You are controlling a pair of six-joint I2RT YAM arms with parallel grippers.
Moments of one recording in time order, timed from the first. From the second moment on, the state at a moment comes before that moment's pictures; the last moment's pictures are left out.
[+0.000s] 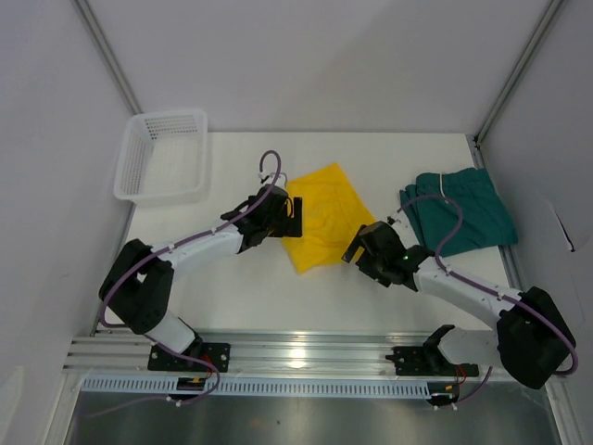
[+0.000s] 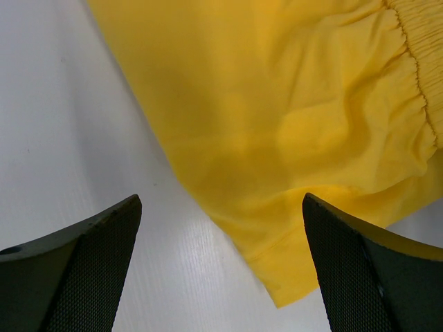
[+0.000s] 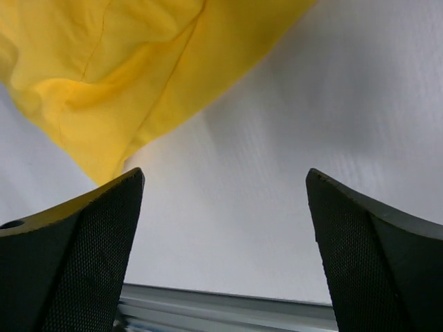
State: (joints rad) left arm -0.66 1.55 0.98 -0.21 -0.24 -0.47; right arm 0.65 1.25 0.71 -0.41 0.23 1.03
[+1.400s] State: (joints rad) left arm -0.63 1.24 0.90 -0.33 -0.30 -0.47; right arm 0.79 1.77 0.63 0.50 -0.03 1.40
